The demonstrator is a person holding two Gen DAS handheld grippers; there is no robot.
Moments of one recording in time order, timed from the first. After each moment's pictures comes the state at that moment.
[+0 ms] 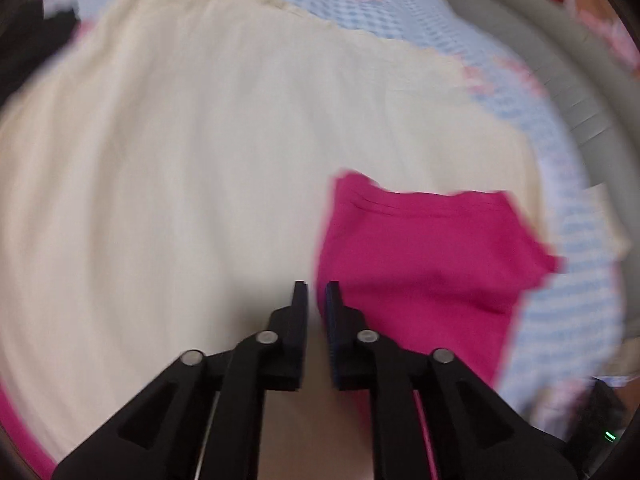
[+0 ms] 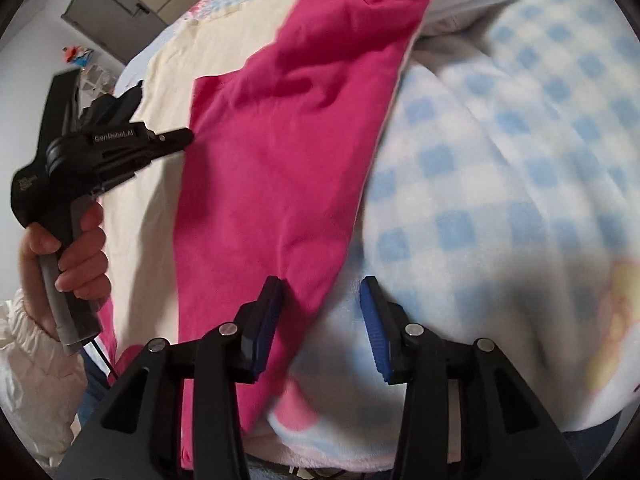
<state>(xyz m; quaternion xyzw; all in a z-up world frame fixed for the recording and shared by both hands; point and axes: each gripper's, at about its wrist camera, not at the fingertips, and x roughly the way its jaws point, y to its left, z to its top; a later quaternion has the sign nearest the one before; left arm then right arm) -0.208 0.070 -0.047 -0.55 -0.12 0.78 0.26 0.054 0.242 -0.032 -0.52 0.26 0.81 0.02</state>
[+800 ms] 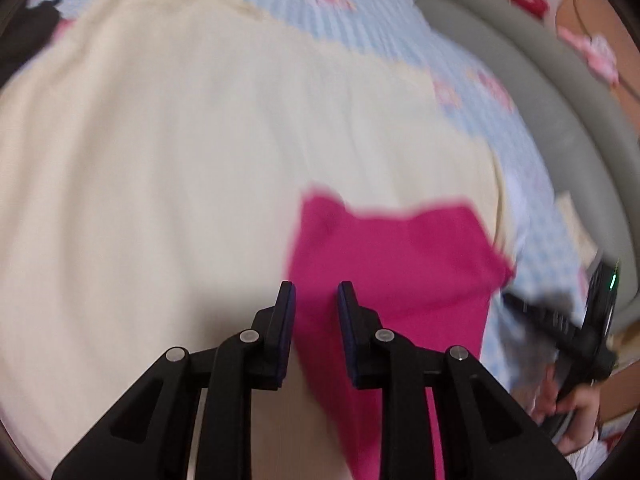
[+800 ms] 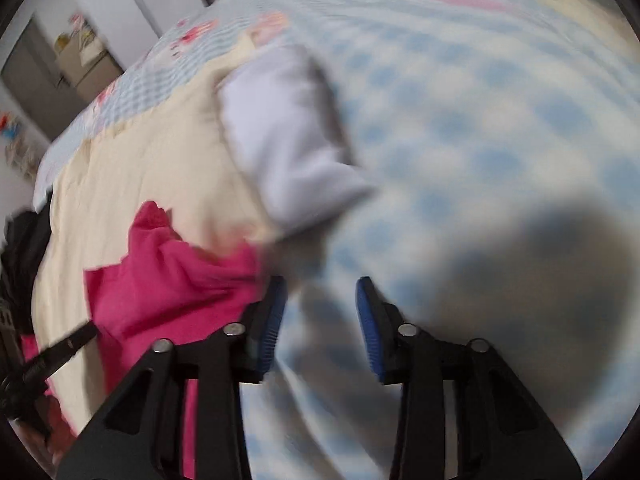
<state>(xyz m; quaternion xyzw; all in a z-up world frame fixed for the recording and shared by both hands) -0.221 0.093 -0.031 -0.51 -0.13 0.81 0.27 0.006 0.373 0.004 -0.47 0.28 0.81 0.20</state>
